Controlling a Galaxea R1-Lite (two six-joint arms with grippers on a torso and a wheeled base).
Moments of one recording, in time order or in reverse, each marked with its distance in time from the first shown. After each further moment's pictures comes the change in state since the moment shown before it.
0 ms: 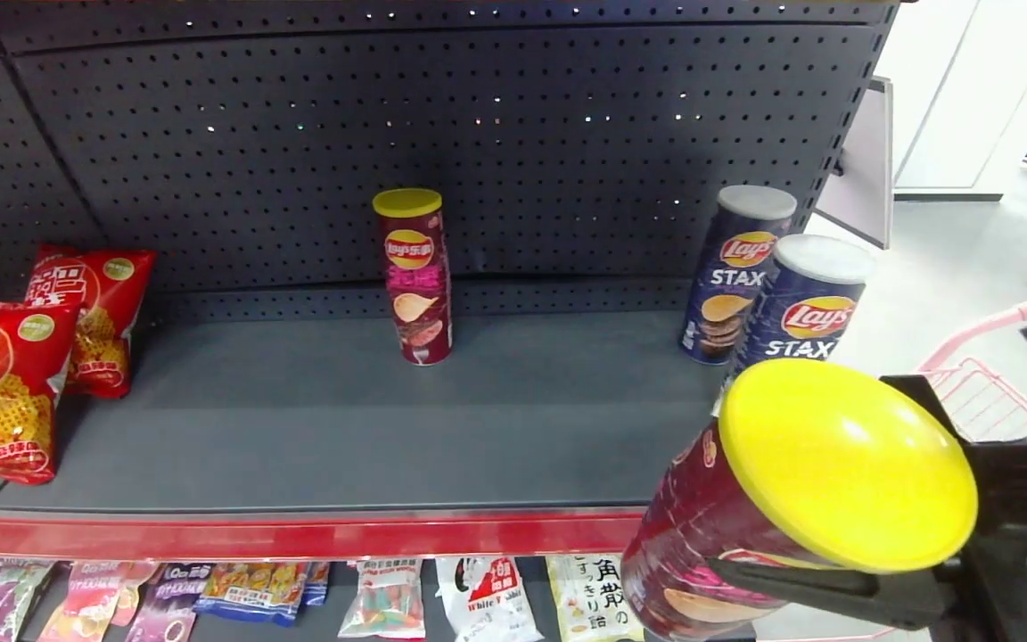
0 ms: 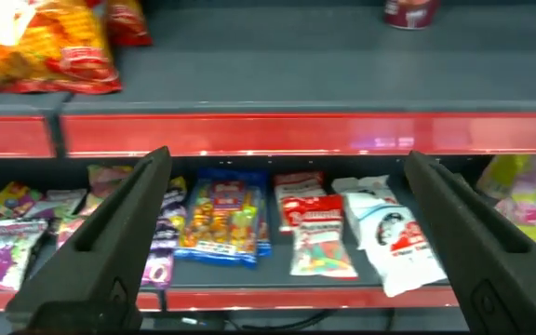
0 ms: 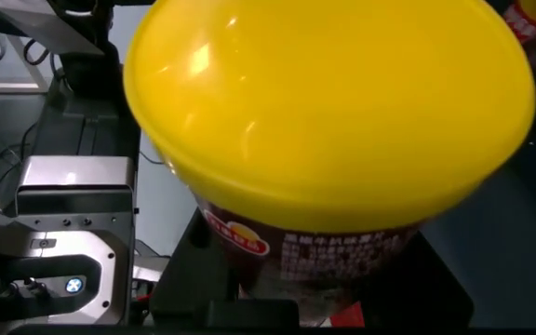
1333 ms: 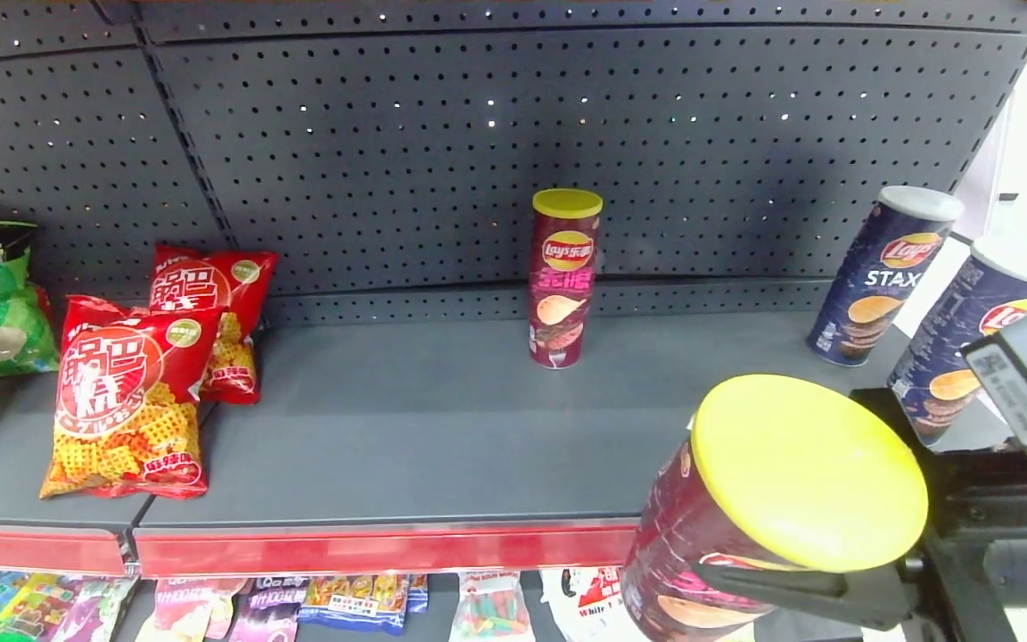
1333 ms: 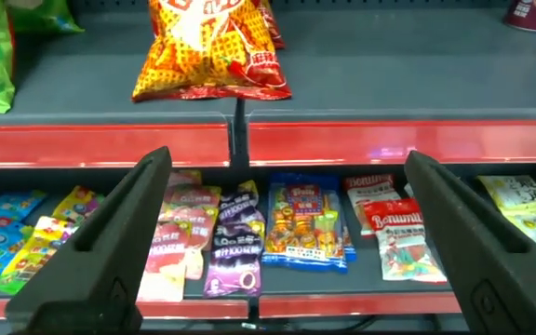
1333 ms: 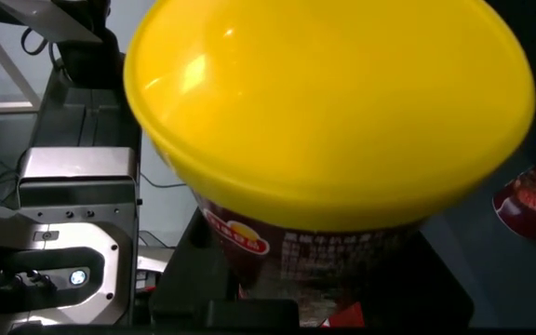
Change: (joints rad) left arm 0.001 0.000 0.000 0.000 -0.001 0.000; right arm -0.009 0.029 0.013 -0.002 0.003 0.002
